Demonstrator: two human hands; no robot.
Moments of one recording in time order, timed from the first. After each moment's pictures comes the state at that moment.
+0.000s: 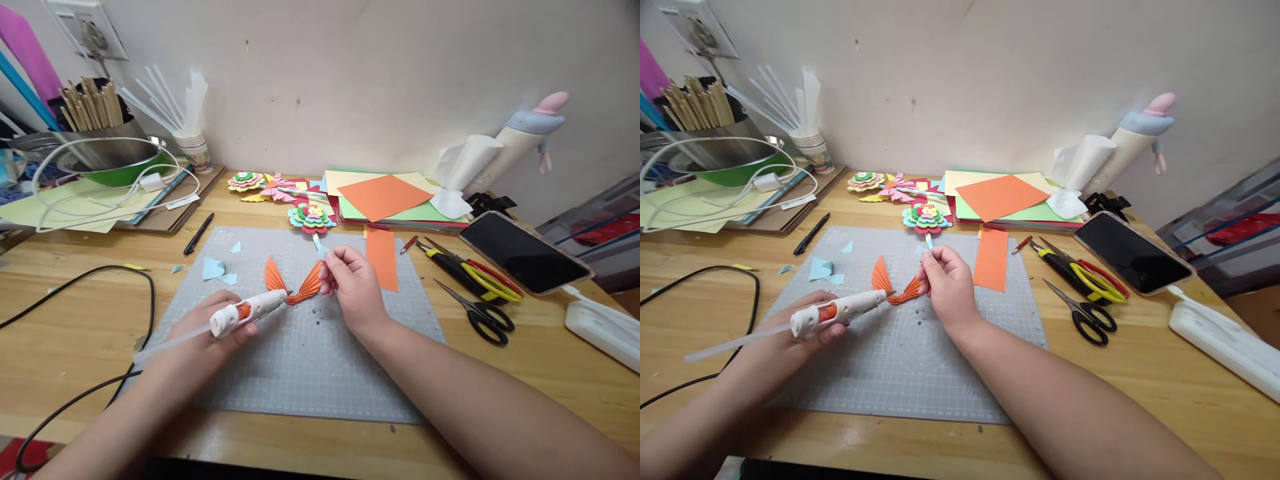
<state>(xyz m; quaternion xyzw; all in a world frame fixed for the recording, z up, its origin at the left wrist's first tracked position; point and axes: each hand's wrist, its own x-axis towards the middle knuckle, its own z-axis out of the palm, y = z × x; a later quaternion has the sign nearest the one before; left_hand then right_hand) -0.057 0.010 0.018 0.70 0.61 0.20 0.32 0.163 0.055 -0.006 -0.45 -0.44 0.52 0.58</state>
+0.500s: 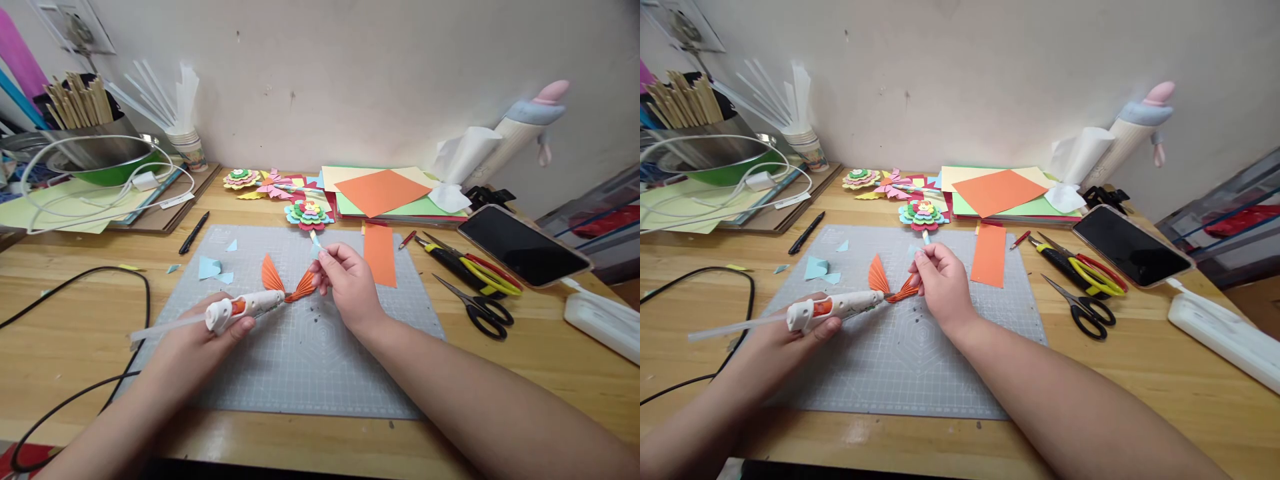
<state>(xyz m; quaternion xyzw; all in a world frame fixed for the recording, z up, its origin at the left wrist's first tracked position) -0.063 0.008 0.005 0.72 0.61 0.19 0.26 0.162 0.056 -0.011 -0.44 -0.44 0.54 0.57</state>
